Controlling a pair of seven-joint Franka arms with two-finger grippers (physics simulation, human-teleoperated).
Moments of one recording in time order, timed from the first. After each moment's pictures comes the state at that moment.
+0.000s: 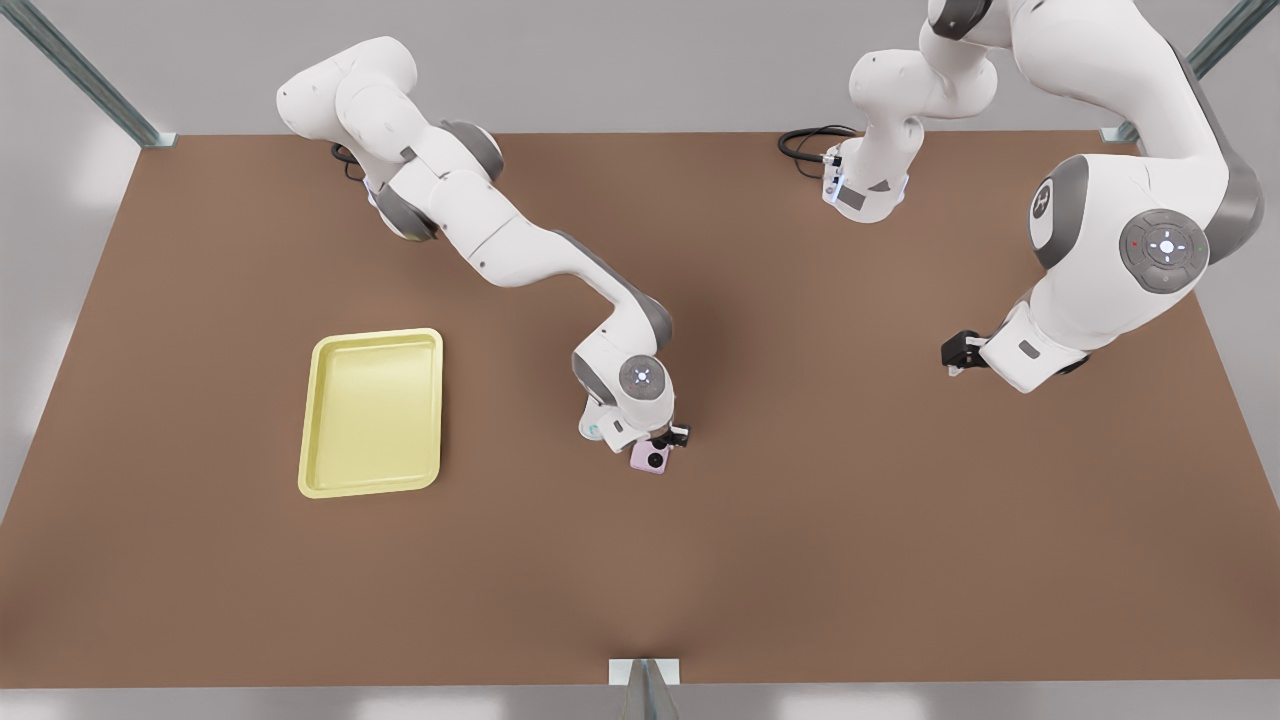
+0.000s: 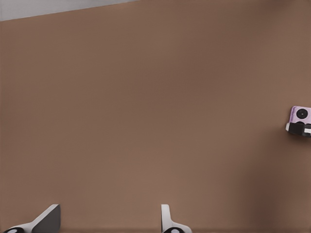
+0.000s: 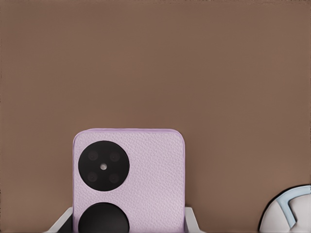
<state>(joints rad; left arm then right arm) -0.11 0.24 -0.03 -1.34 0.07 1.51 -0.03 0.65 1.19 0.20 -0.89 -0.17 2.12 1.04</state>
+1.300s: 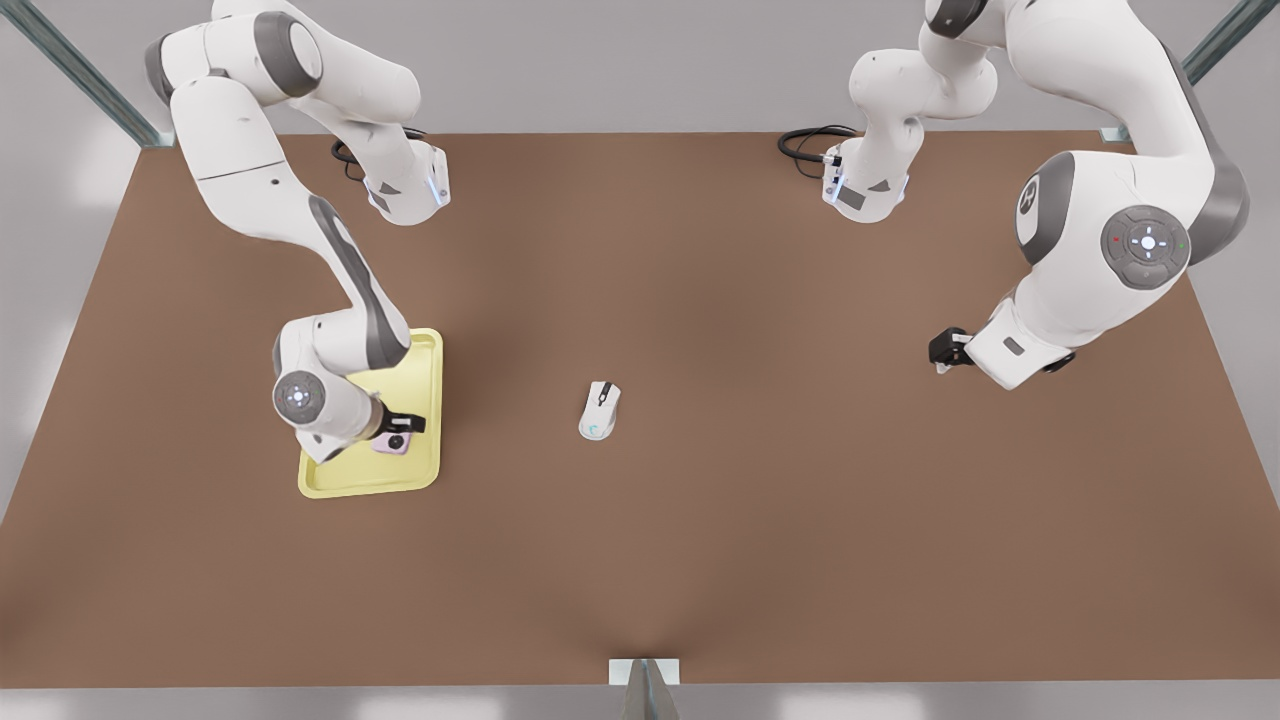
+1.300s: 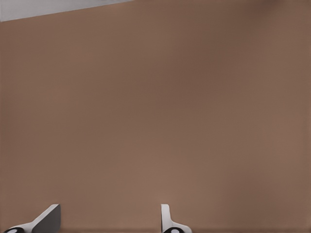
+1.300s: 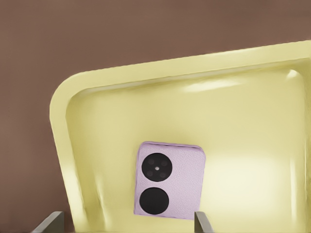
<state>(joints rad) -0.13 0.24 -0.04 -1.34 0.07 1.51 -0.05 -0.17 0.46 0.35 -1.90 -0.15 2.20 0.25</state>
